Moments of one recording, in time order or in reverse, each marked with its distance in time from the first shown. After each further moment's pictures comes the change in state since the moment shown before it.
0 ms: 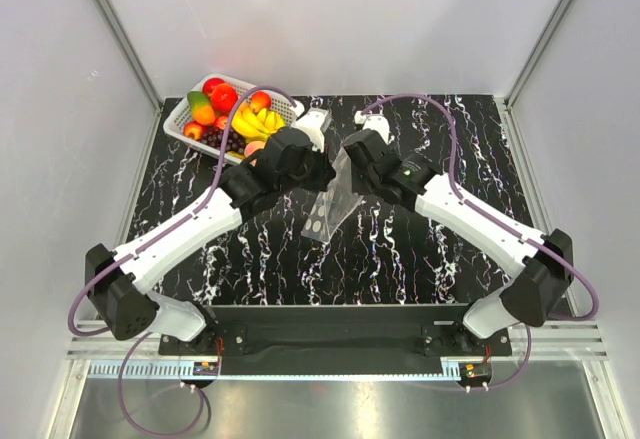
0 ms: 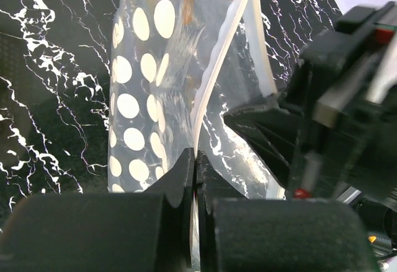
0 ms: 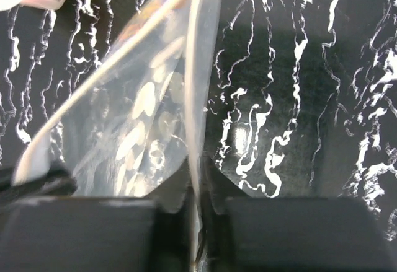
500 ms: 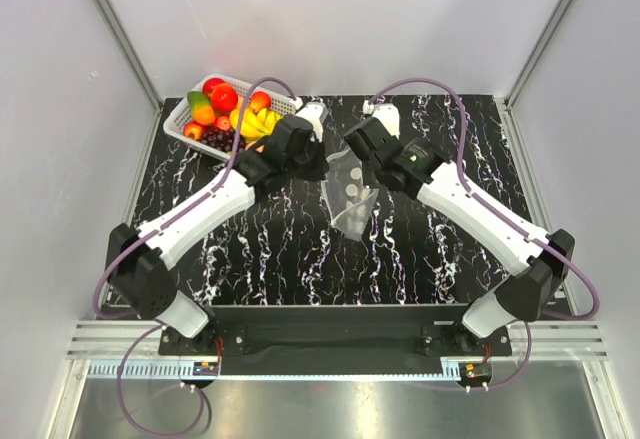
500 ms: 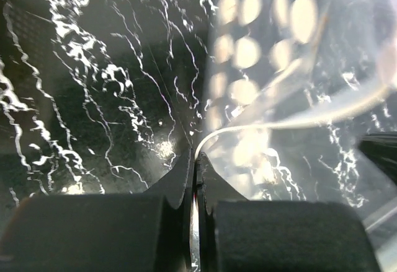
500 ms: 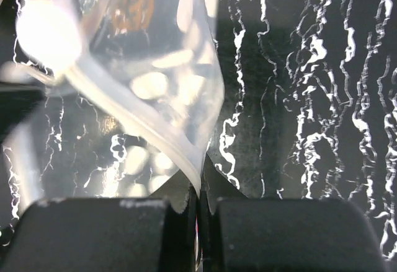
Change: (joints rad) left arm 0.100 0.124 0.059 -0.032 0.017 -0.003; right arm 0.000 0.040 0.180 -0.276 0.135 0.029
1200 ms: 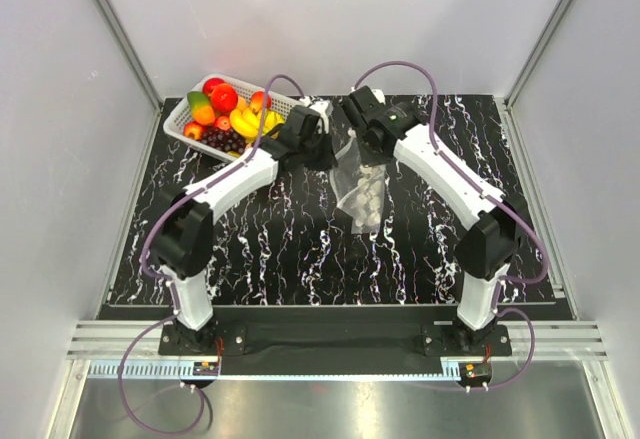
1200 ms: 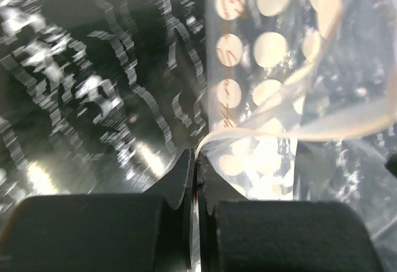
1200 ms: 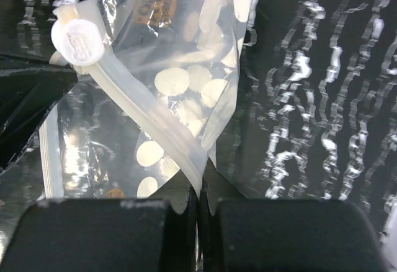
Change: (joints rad) left arm 0.114 0.302 0.099 0.101 0.189 -0.053; right arm -0.153 0.322 0.312 -0.126 -0.137 -0.197
